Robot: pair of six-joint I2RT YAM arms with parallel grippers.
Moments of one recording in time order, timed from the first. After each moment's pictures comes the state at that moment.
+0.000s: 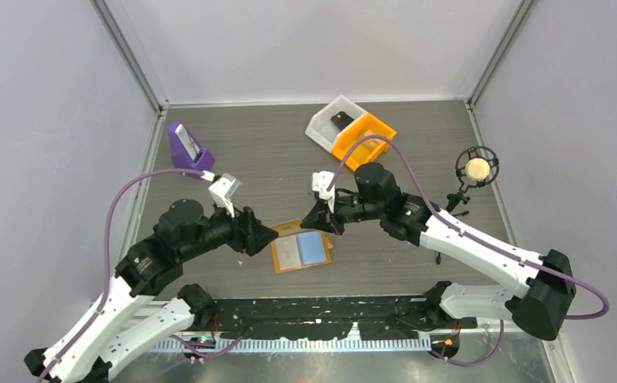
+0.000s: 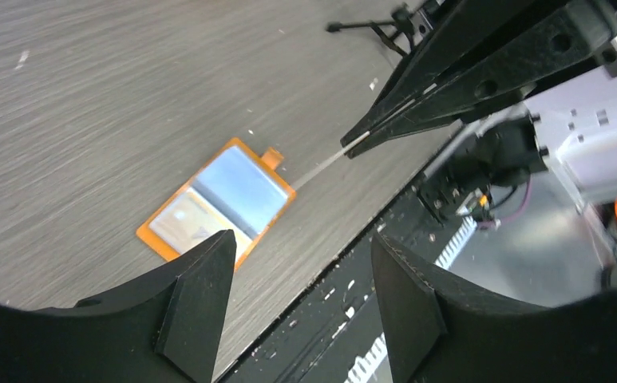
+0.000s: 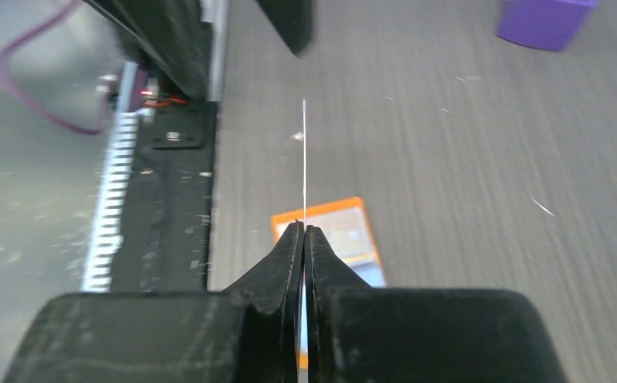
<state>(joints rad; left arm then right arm) -0.73 0.56 0.85 -0.63 0.13 -0.45 0.87 1.17 0.92 -0.09 -0.56 -0.24</state>
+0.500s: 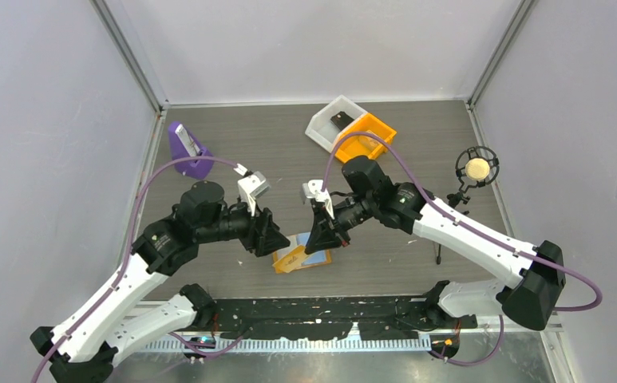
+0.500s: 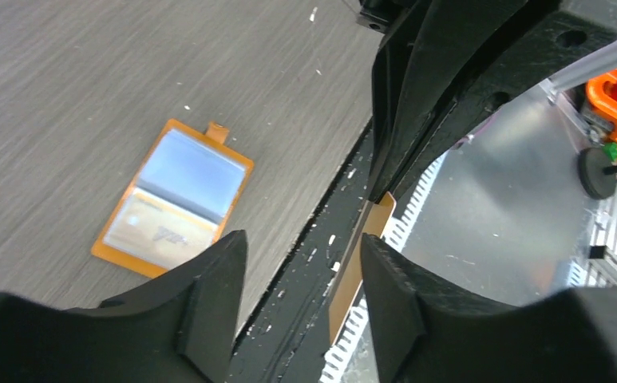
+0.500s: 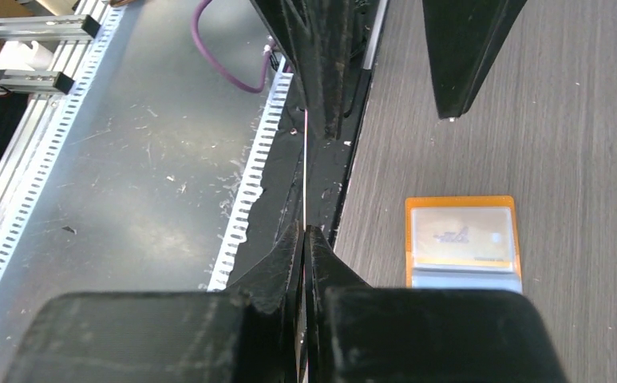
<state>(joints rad) -0.73 0.76 0.96 -0.67 0.41 -0.26 0.86 1.26 1.11 -0.48 -0.95 -0.29</state>
